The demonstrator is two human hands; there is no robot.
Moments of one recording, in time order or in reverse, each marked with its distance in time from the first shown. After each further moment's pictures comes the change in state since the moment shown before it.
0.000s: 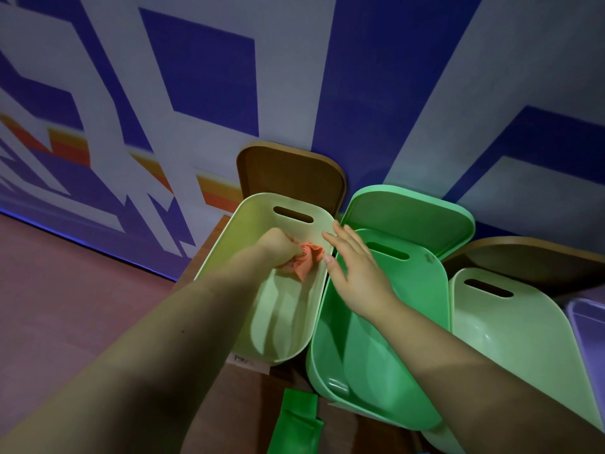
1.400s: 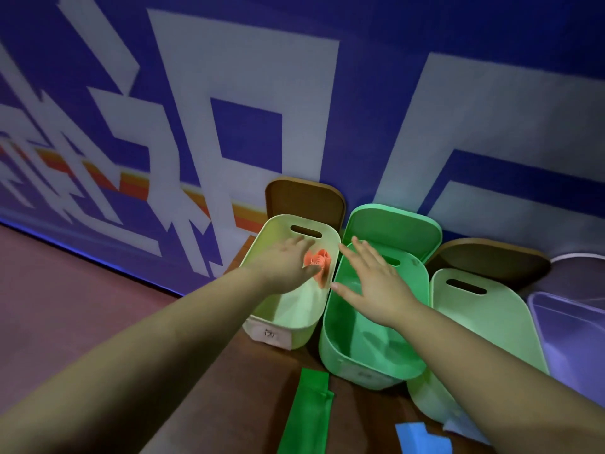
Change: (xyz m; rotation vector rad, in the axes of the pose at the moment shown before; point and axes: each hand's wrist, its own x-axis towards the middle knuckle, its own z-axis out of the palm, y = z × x) left_hand -0.148 0.008 -0.033 0.769 0.165 0.531; right_hand -0.070 -0.040 -0.052 -0.344 -0.100 -0.040
